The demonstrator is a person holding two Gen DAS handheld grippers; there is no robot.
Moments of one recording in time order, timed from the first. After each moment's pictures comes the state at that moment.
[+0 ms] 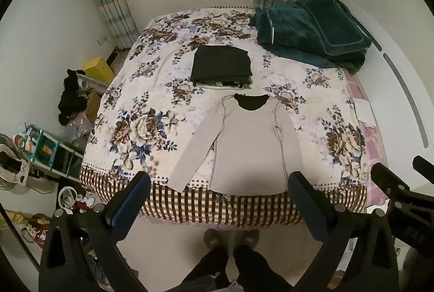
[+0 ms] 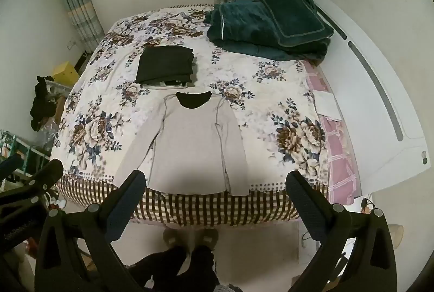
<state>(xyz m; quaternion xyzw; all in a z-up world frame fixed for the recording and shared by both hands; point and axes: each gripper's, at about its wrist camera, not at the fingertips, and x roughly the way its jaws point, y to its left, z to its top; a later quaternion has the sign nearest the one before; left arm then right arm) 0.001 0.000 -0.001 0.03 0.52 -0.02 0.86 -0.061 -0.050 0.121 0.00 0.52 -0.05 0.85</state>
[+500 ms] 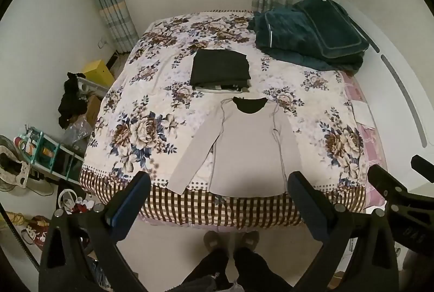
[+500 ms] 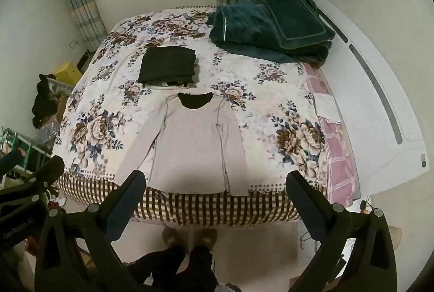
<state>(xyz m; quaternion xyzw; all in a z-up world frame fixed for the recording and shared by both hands) 0.010 0.002 0.008 0.04 0.51 -0.02 0.86 -0.059 -0.052 0.120 0.00 0.53 -0.05 0.85</state>
